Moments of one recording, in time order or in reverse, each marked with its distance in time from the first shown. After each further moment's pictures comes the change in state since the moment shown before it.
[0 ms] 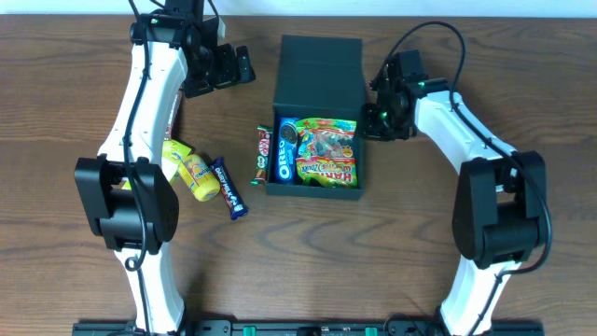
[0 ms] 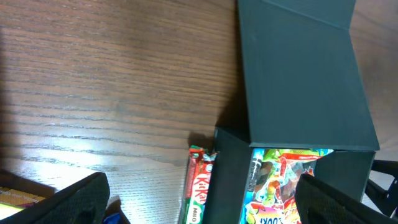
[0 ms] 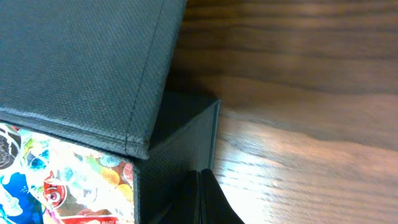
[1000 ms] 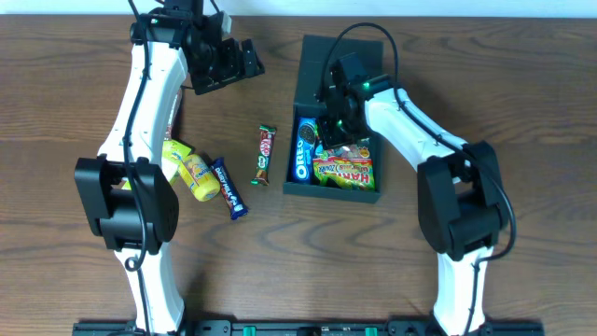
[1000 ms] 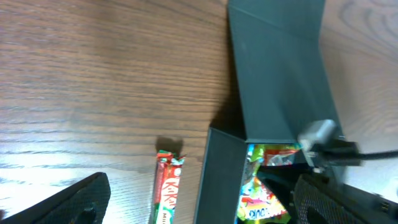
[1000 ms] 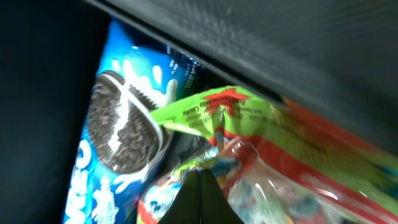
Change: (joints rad) left arm 0.000 0.000 0.000 0.042 0.118 -0.019; right arm 0.196 0.097 0.153 -0.114 0.029 -0.150
